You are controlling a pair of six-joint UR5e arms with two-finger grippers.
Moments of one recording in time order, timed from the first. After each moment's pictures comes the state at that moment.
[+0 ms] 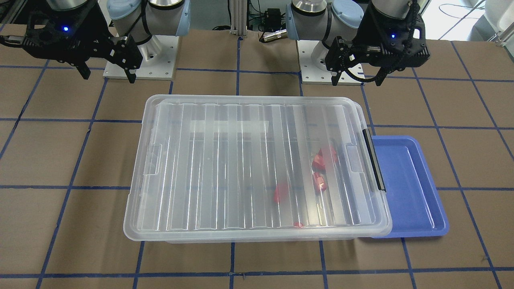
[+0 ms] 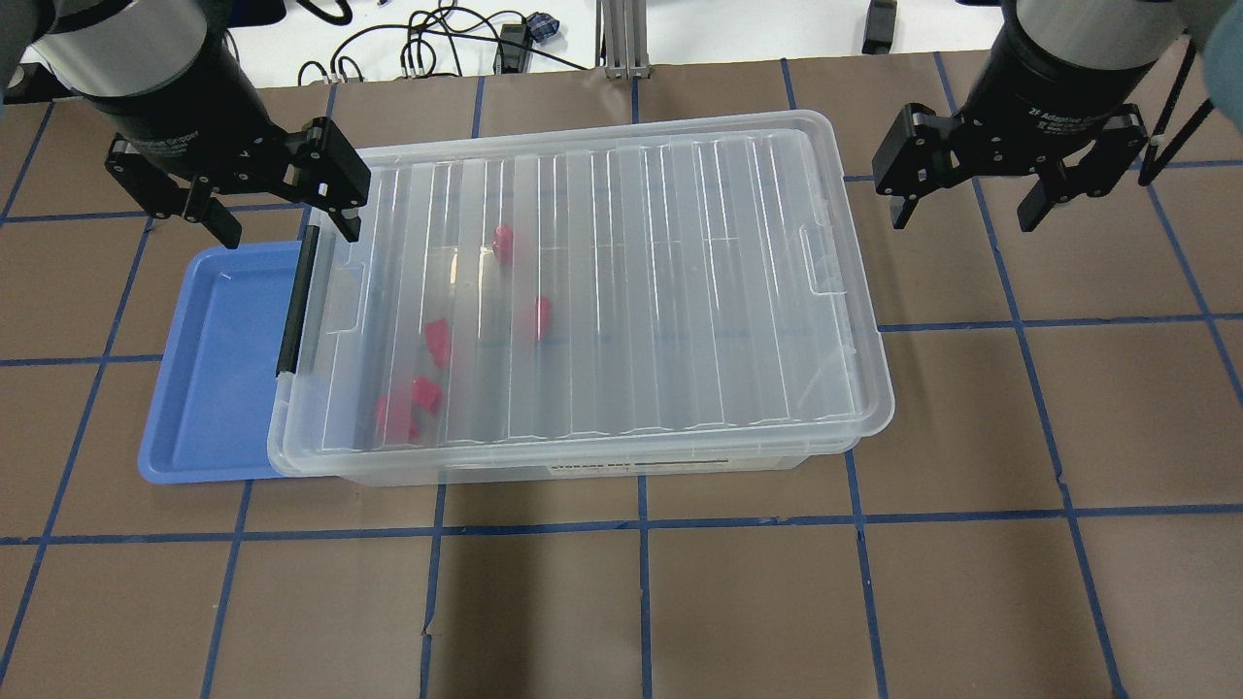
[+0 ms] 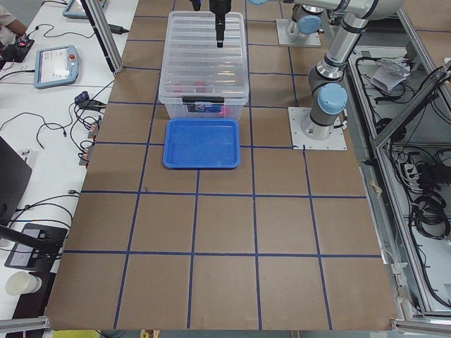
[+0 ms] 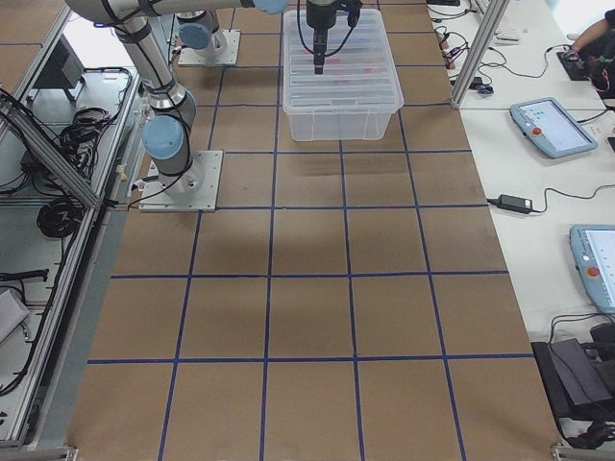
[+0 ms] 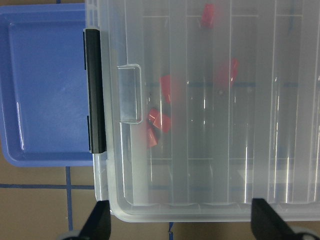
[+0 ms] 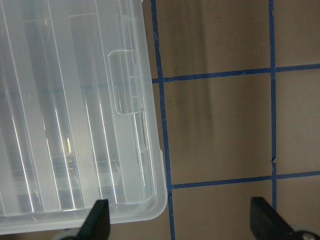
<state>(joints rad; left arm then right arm) -1.57 -1.52 -1.50 -1.69 1.58 -0.01 1.56 -1.64 1.54 -1.48 -1.58 0.06</state>
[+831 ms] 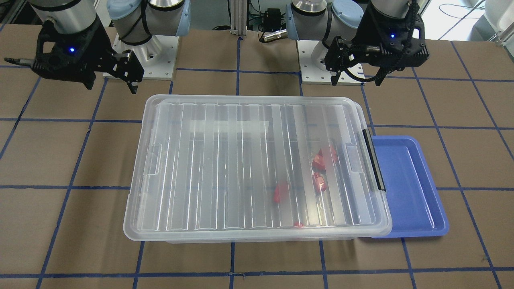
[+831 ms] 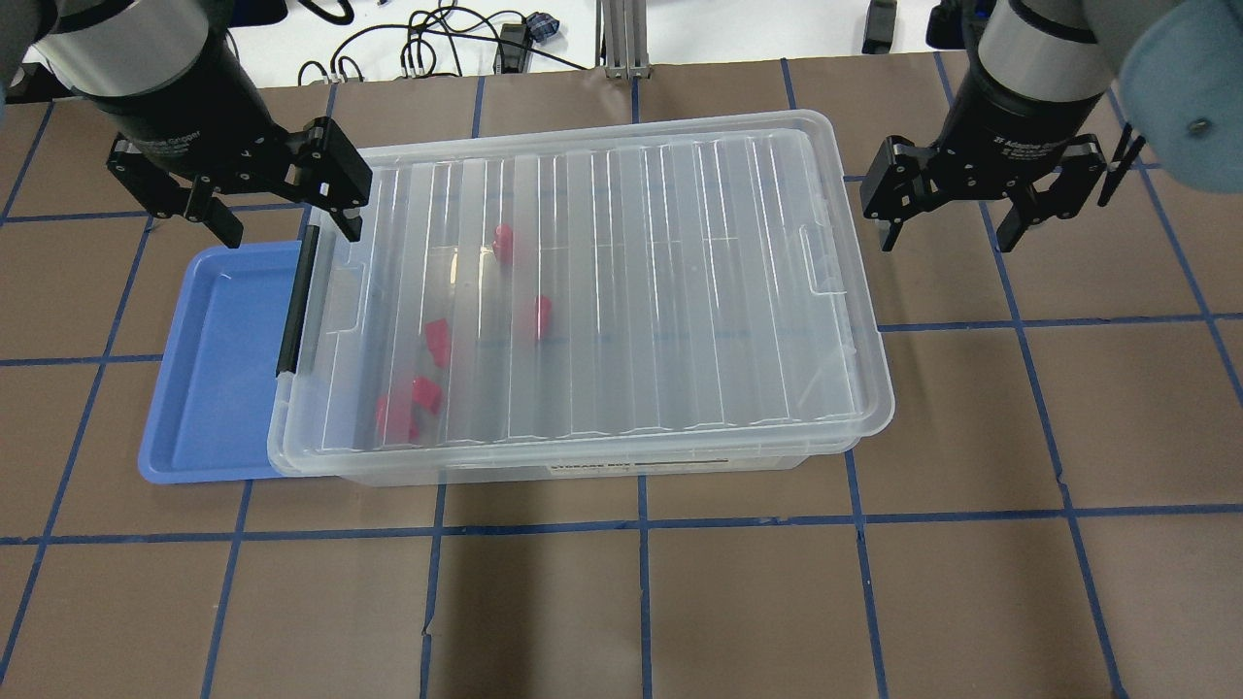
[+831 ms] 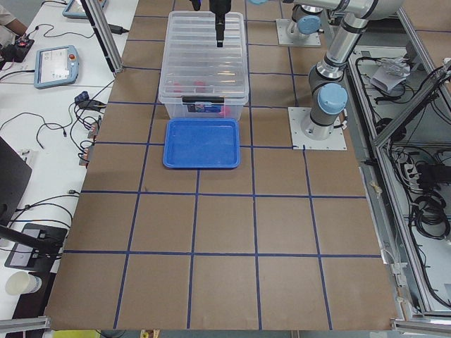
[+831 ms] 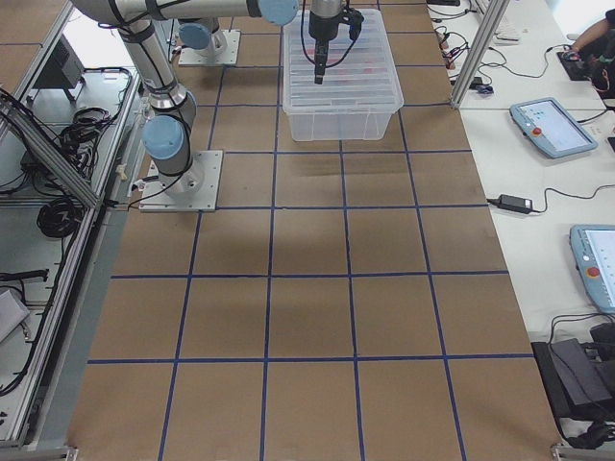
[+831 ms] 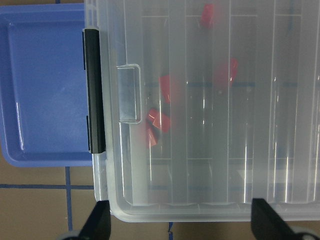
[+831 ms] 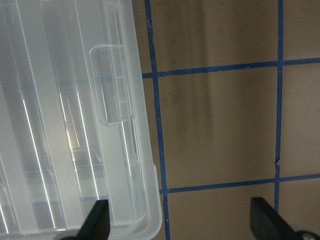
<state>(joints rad) -1.57 -1.52 -1.50 -1.69 1.58 -0.01 1.55 -1.55 1.59 -1.55 -1.59 0.06</state>
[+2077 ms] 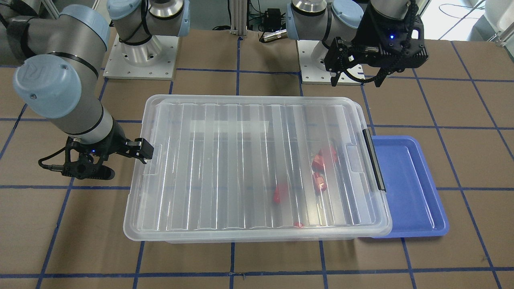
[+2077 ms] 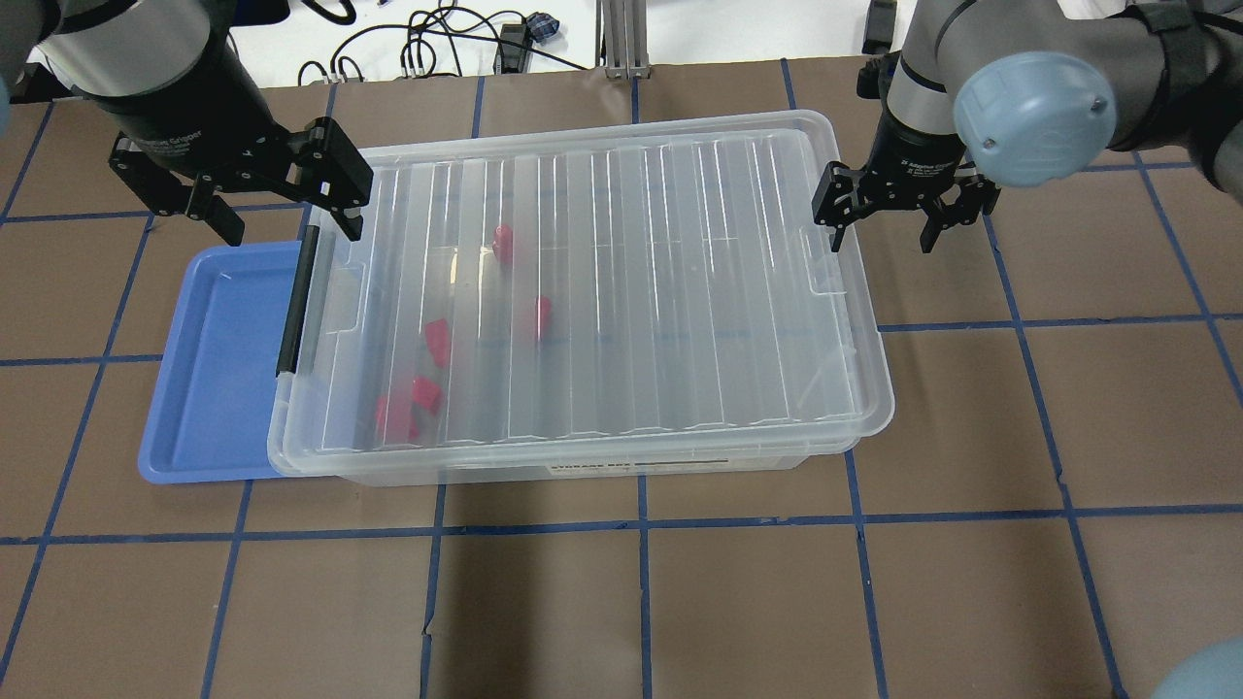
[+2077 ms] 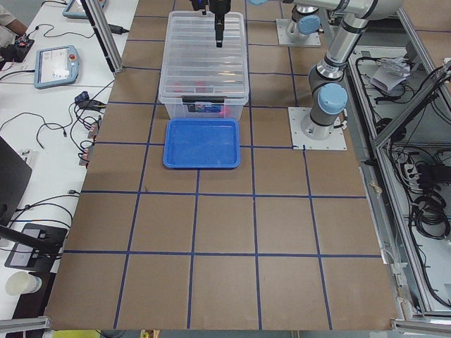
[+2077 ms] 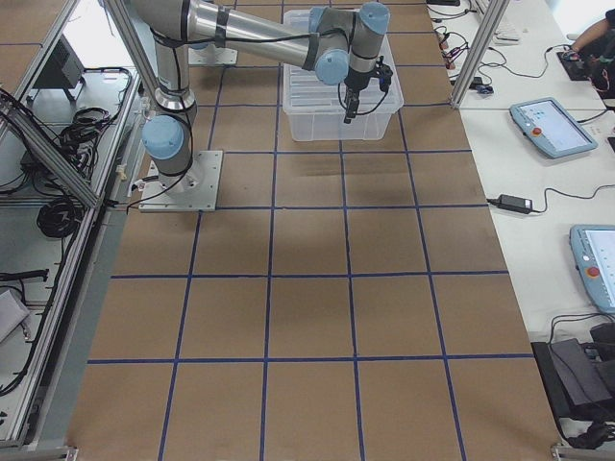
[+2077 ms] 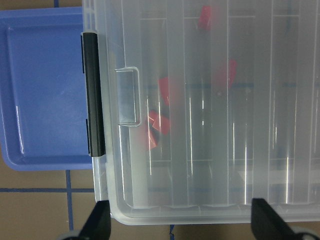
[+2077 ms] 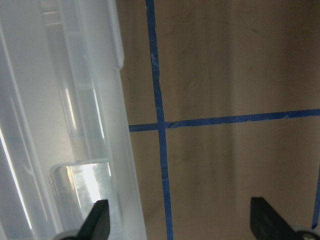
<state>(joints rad) -1.57 -1.52 -1.50 -1.68 1.58 0.00 1.55 -1.31 1.59 -1.74 -1.58 0.05</state>
